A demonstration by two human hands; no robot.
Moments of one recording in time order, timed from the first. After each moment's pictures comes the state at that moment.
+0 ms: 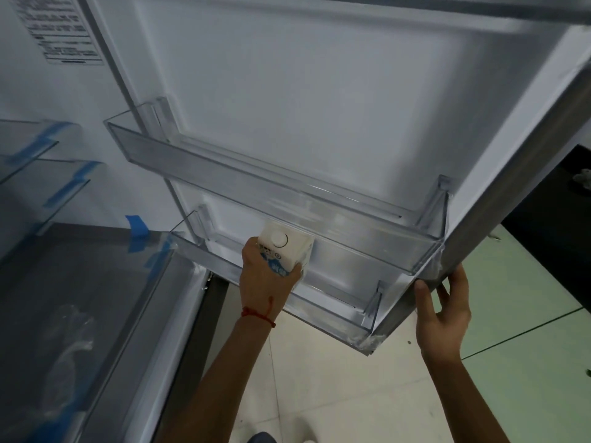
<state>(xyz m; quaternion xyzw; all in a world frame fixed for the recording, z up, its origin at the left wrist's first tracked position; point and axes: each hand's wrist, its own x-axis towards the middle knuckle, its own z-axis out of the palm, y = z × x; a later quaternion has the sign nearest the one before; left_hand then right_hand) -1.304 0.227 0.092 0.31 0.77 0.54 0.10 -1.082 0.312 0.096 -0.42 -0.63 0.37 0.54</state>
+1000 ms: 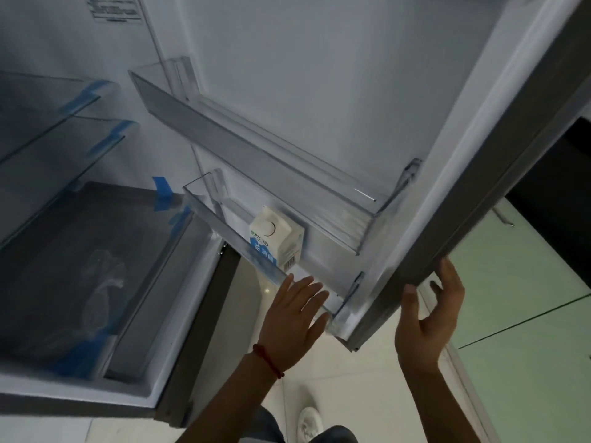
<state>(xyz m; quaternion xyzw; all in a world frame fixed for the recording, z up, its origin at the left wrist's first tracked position) -1.227 0.132 0.039 0.64 0.70 0.29 -0.10 -1.071 0.236 0.081 -0.40 -0.66 0.27 0.58</state>
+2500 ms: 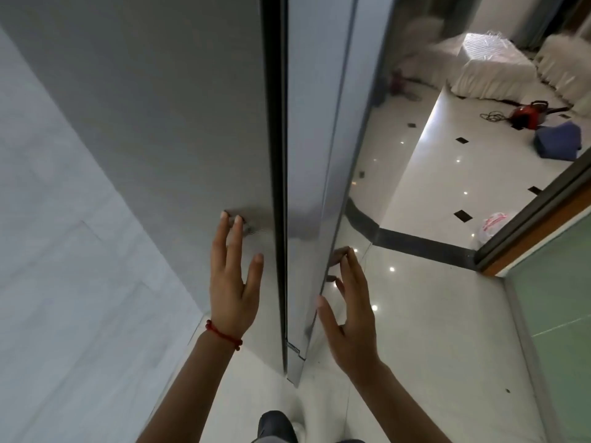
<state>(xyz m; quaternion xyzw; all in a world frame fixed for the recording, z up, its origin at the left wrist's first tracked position) -1.370 -0.186 0.106 0.25 0.81 0.48 -0.21 -1.255 -0.060 0.091 -0.10 -0.82 0.42 0.37</state>
